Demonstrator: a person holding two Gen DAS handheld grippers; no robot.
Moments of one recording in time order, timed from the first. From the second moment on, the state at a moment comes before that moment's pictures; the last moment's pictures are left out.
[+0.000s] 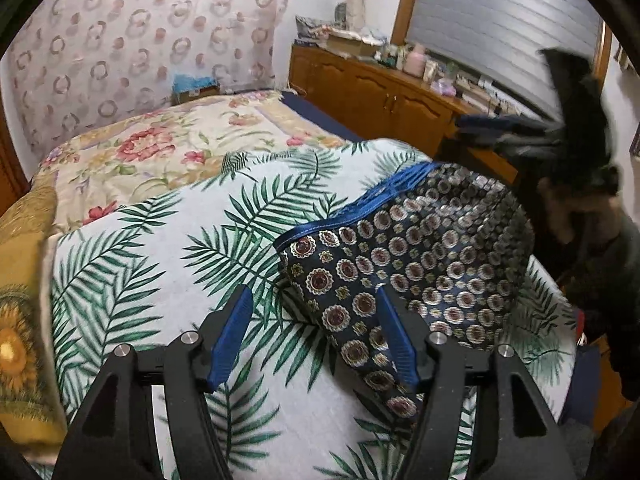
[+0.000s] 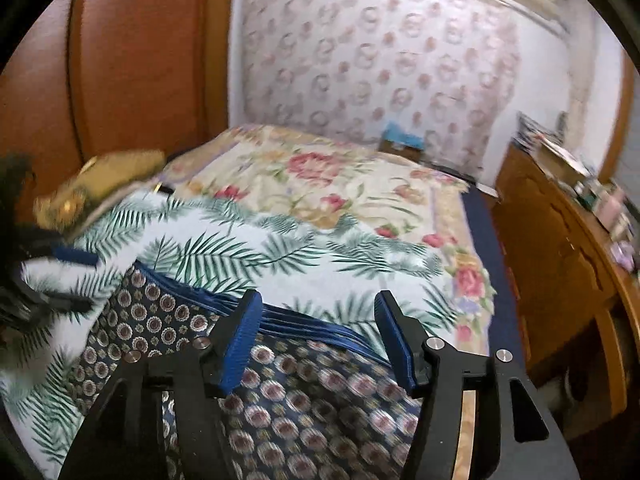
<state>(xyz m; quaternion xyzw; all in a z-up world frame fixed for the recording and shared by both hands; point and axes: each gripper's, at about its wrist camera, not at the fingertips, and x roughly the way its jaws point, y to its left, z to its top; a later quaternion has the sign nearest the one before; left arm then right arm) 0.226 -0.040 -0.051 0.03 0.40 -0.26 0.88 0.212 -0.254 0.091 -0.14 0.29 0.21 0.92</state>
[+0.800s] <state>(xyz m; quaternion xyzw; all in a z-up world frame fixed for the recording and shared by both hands) 0.271 -0.049 -0.082 0.02 0.44 -0.26 0.86 0.231 -0.366 0.022 -0.03 0.41 0.19 0.89</state>
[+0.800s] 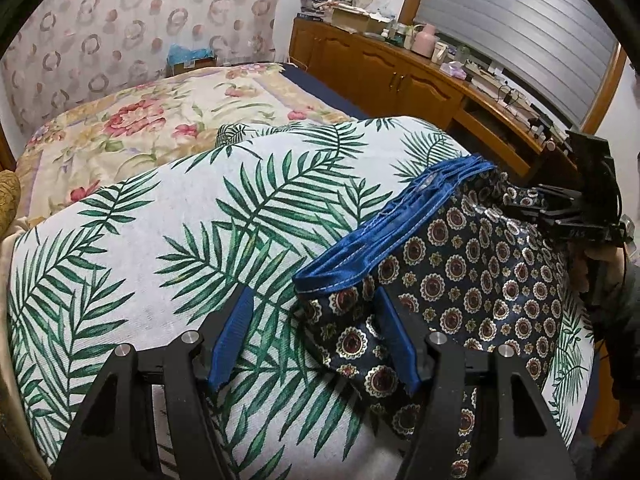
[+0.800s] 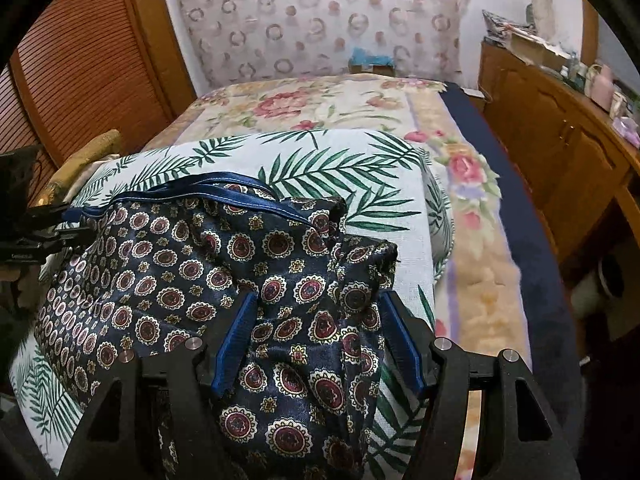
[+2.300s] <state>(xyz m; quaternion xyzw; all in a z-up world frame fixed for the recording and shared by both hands) 0.137 0.170 0.056 -0.09 0.17 -0.09 0.98 0.264 -0.140 0.169 -0.20 0.16 0.41 0.88</state>
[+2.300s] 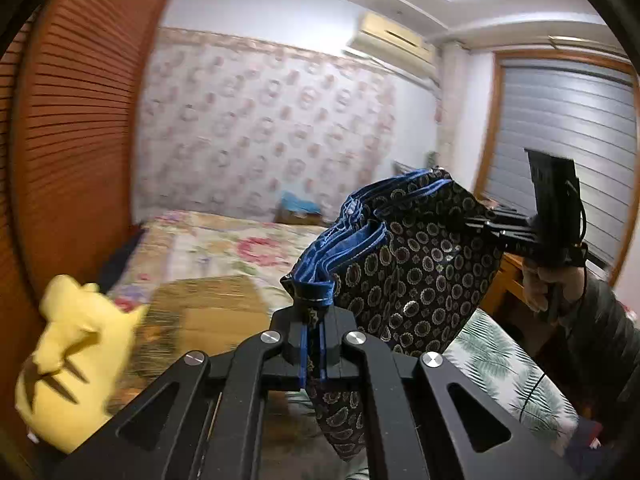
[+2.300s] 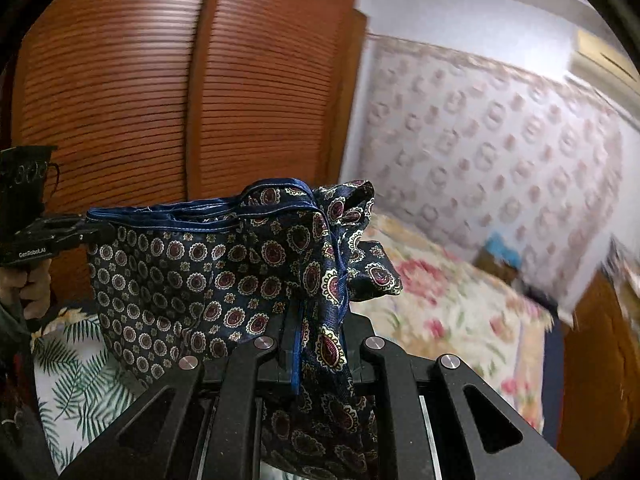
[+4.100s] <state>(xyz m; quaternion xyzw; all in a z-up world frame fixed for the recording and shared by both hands) 0.087 0.221 0.000 -0.06 0.24 0.07 0.97 0.376 -0.004 0.035 -0.18 0.28 0.40 0.85</state>
